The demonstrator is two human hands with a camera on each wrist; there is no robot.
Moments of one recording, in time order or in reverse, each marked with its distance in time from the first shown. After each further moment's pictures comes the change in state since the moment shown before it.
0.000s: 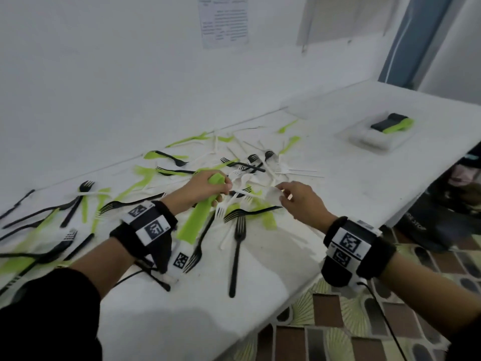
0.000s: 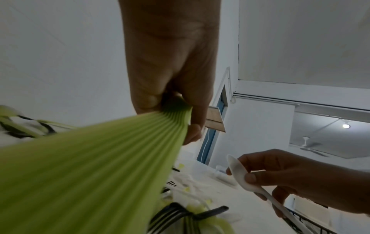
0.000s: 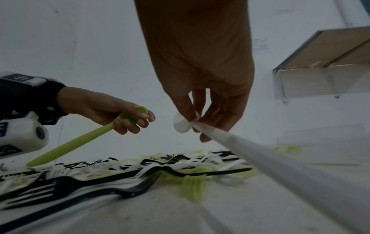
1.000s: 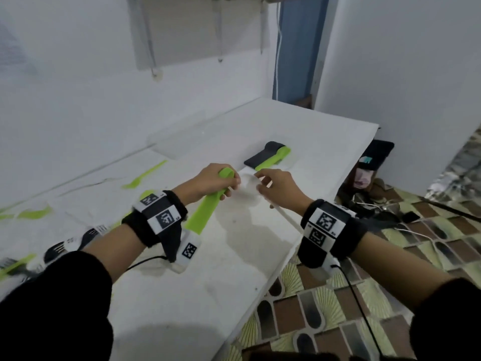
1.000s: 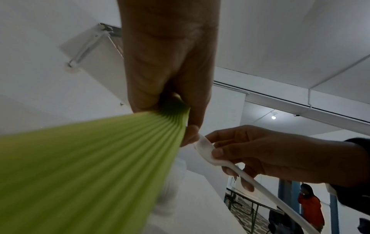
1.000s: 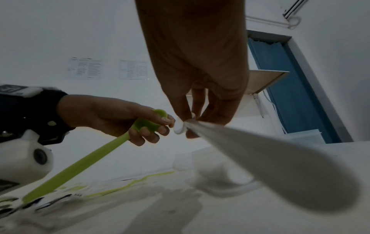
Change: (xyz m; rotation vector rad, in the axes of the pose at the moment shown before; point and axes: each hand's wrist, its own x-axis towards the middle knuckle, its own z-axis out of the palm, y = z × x) left_hand 0.313 0.183 0.319 0.121 -0.277 0.160; right_hand 0.138 0.319 -0.219 0.206 0.174 0.142
